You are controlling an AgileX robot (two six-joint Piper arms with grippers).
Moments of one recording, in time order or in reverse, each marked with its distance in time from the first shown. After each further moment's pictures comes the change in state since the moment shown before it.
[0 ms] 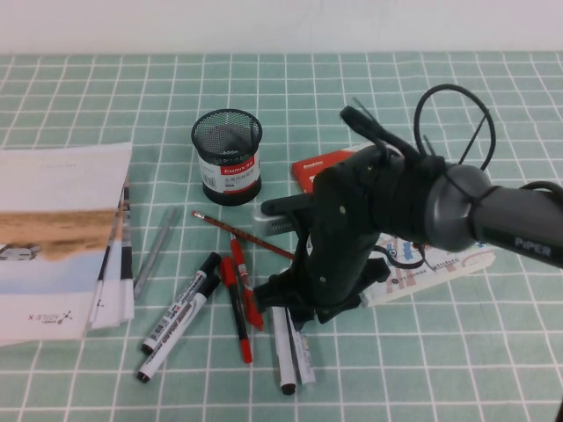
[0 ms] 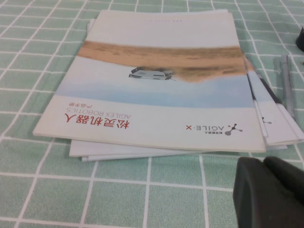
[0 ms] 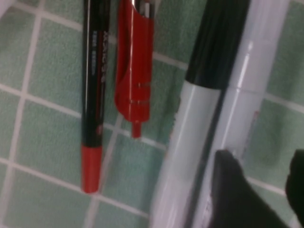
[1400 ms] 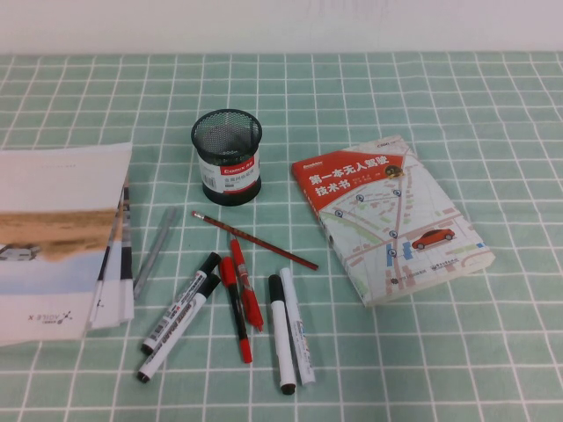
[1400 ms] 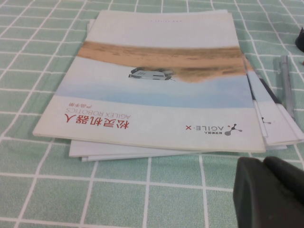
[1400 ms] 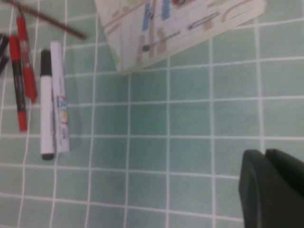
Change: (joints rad) right arm -0.679 -1.153 0.765 0.274 -0.012 -0.372; left arm 0.000 0.000 0.000 0.000 0.000 0.000
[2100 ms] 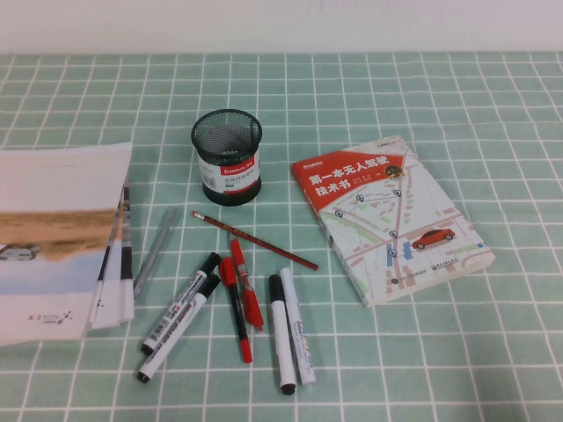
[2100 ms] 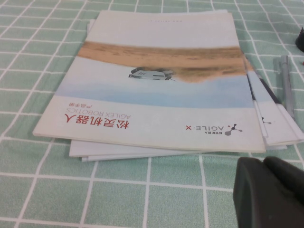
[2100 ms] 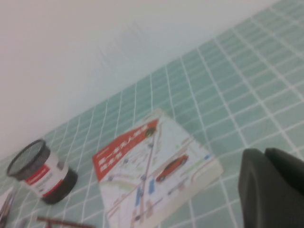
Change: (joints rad) right arm -0.027 -0.834 0.701 -0.065 -0.721 0.292; left arm 0.000 0.000 0.000 0.000 0.000 0.000
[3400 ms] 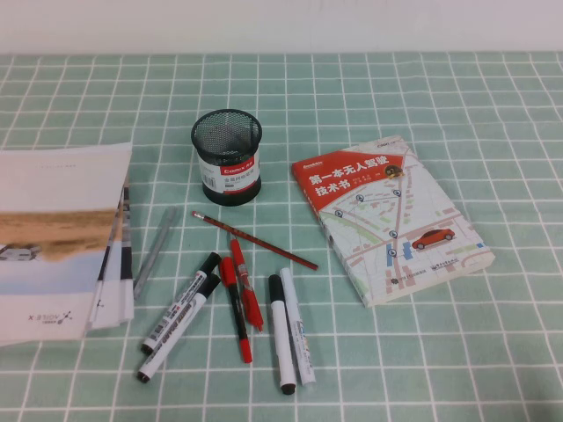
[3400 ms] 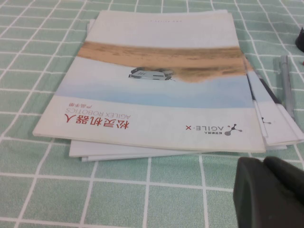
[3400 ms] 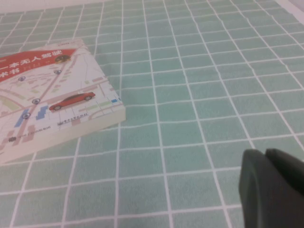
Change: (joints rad) right arm 0.000 -0.009 0.030 -0.456 0.140 0.000; left arm 0.000 0.000 0.000 0.000 0.000 0.000
